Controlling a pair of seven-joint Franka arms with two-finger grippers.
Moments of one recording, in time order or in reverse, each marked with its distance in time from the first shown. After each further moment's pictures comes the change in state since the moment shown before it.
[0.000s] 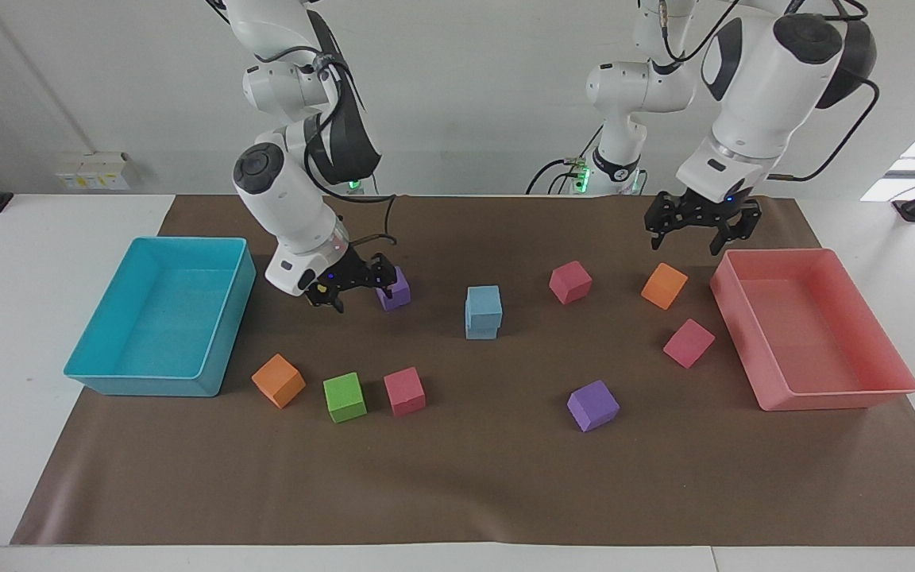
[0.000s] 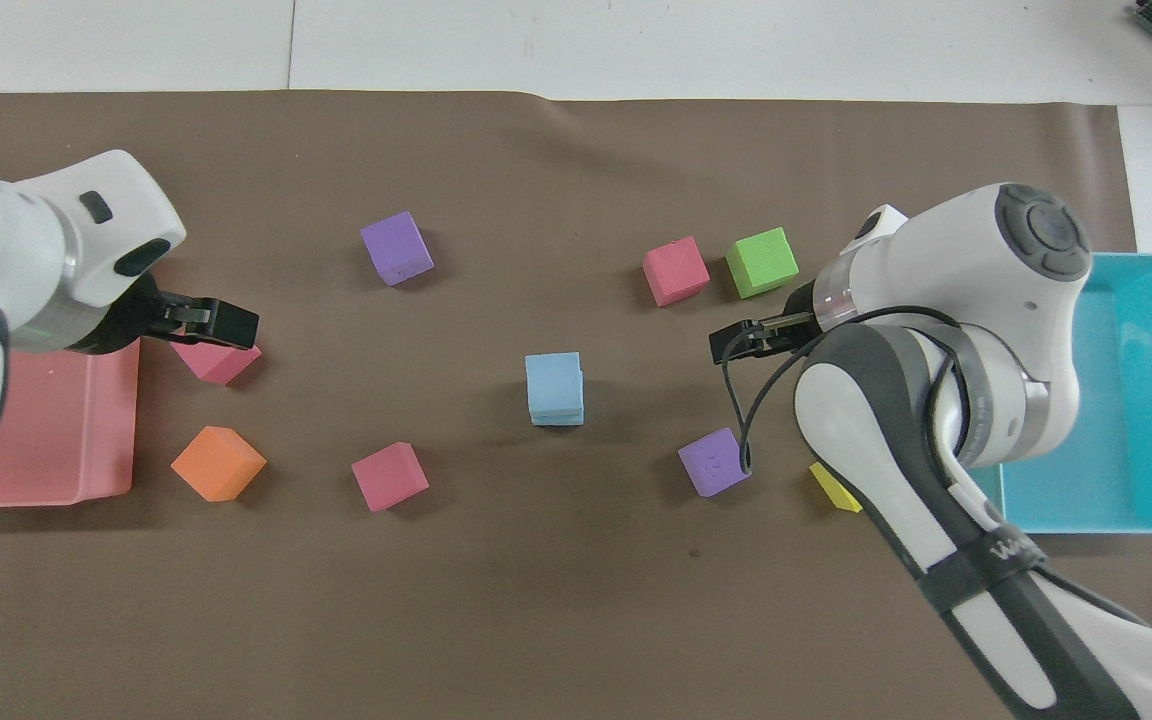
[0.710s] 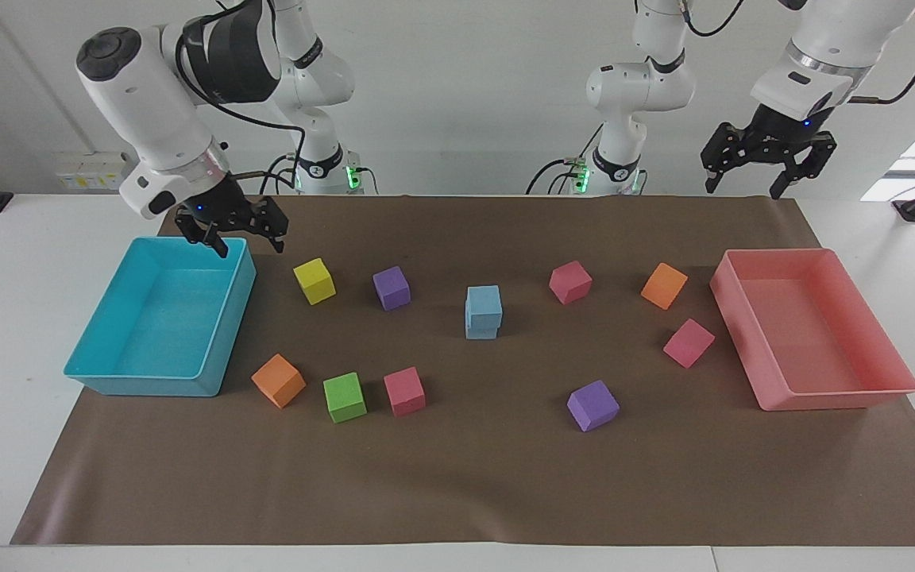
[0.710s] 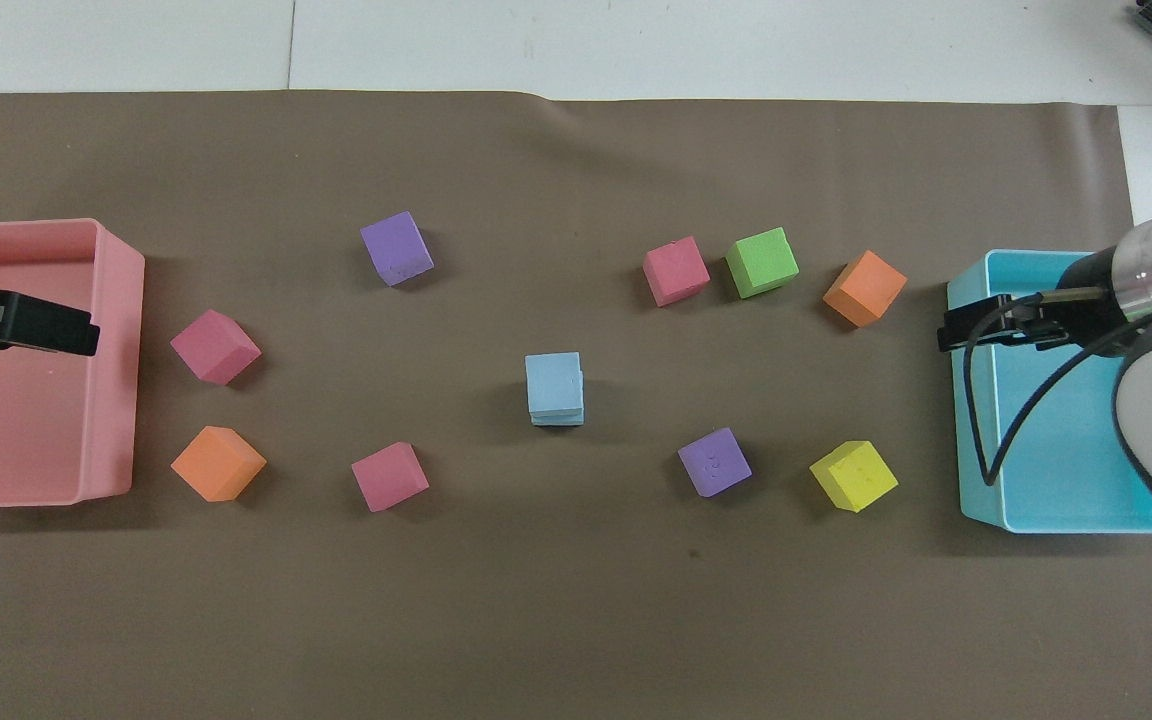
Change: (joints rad) left arm 0.044 -0.013 -0.004 0.184 -0.008 -0.189 0.038; right arm -0.189 -0.183 -0.011 0.052 -0.144 -0.194 0.001
